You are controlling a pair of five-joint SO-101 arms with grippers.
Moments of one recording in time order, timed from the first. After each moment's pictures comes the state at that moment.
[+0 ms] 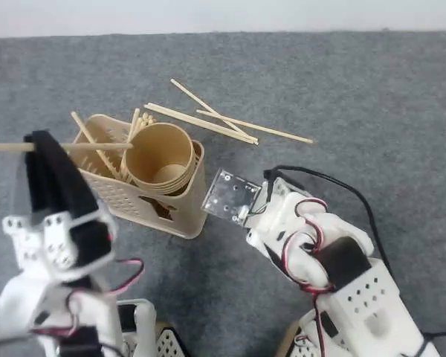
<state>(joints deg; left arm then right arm) -10.6 -103.6 68.4 15.3 29.8 -34.8 -58.7 46.9 68.3 35.5</state>
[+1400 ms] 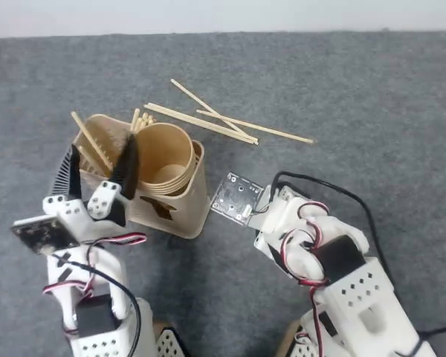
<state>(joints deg) -17.1 -103.5 86.7 28.0 14.8 -32.5 -58.7 53.5 67.7 35.6</state>
